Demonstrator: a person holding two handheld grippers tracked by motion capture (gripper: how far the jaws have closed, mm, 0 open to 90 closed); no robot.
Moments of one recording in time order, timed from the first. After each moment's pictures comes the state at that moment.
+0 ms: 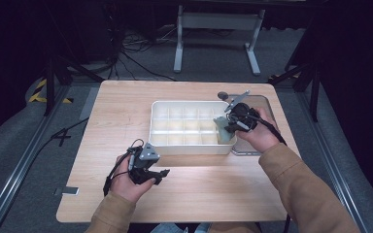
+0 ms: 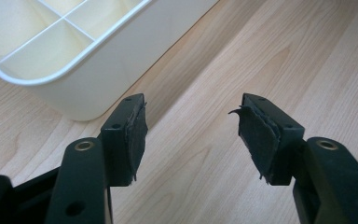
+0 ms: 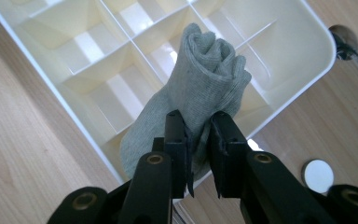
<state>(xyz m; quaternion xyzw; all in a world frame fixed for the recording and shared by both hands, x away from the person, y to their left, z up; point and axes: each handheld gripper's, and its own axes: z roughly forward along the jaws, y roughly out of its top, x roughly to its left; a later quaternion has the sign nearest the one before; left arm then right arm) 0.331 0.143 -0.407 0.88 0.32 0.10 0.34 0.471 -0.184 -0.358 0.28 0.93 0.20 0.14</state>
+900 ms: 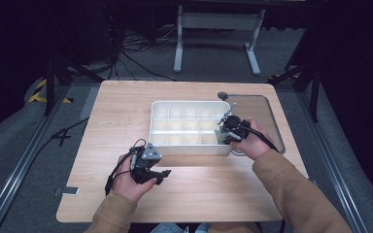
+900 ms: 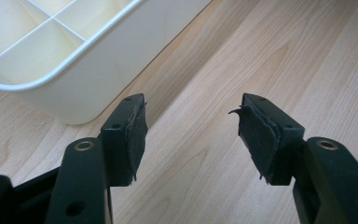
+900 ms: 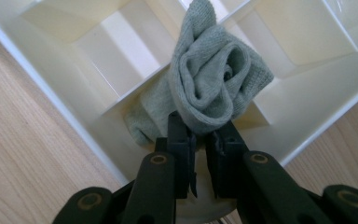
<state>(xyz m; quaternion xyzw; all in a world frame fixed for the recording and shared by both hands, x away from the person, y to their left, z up) 0.334 0.138 -0.410 0.88 0.32 0.10 0.34 0.471 -0.173 -0.405 0.30 0.94 0.12 0.09</state>
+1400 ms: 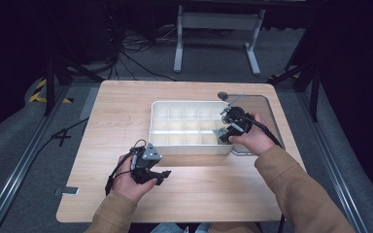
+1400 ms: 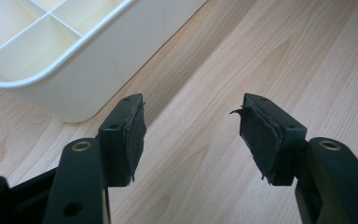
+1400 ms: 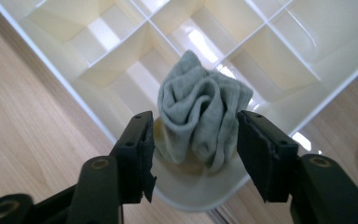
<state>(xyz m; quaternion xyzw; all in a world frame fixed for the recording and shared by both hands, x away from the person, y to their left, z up) 0.335 0.137 -0.413 0.88 0.32 0.10 0.33 0.473 -0.172 -0.373 0.32 0.93 0.18 0.08</state>
